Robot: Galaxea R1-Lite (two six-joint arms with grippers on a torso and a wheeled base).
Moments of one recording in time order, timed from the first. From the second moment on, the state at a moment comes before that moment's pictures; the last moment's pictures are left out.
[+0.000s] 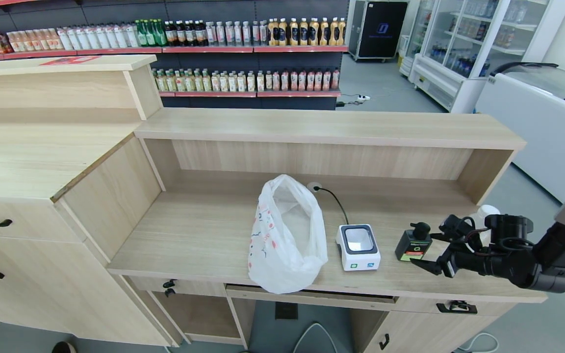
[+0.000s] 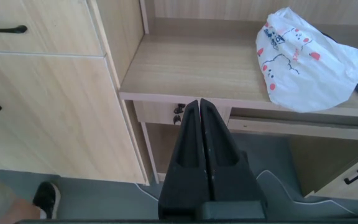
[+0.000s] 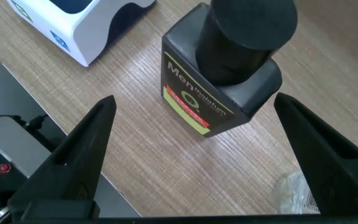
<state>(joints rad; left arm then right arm) 0.00 0.00 0.00 0.00 0.01 0.01 -0.22 2.38 -0.90 -0.85 0.69 -0.74</state>
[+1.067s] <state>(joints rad) 0.00 0.00 0.00 0.00 0.01 0.01 -0.17 2.47 -1.00 -0.85 0.76 -0.74</state>
